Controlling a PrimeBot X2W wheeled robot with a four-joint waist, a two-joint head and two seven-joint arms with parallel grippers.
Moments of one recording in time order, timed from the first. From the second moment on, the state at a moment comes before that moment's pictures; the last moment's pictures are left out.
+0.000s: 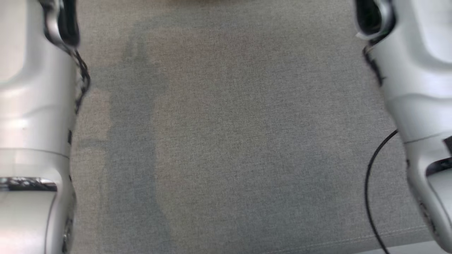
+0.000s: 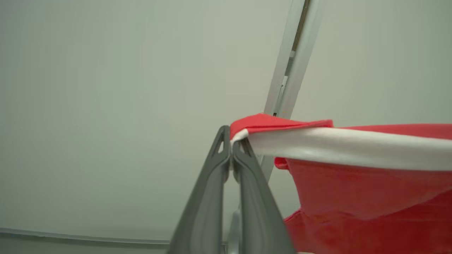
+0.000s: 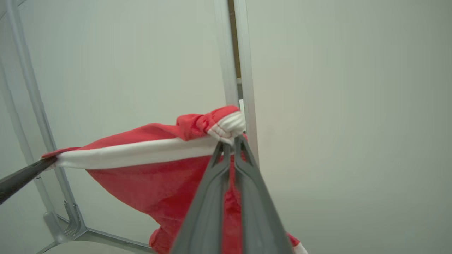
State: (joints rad) left arm -1.28 0.14 -0.16 0.94 -0.48 -0.04 -0.26; right arm -1.24 -0.15 0.31 0.66 0.50 0.13 -0.23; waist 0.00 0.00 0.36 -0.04
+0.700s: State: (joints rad) left arm -0.64 0.06 -0.04 0.87 -0.44 -0.10 -0.26; right arm -0.57 -0.16 0.47 0.53 0.60 0.13 -0.26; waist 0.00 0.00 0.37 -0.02
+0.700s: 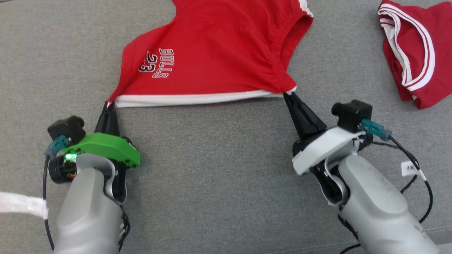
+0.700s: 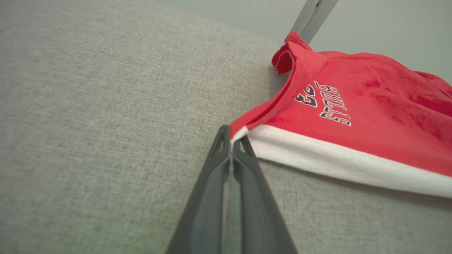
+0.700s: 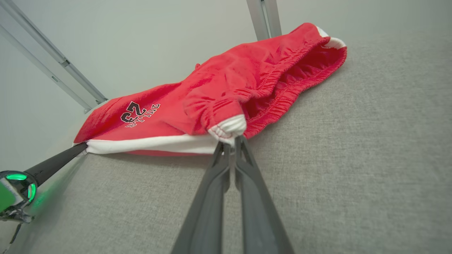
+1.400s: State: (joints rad) left arm -0.03 0.06 -0.01 0.09 -0.38 0.01 -0.11; right arm 0.10 -0.17 0.32 -0.02 0.53 0.13 -0.20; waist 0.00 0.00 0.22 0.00
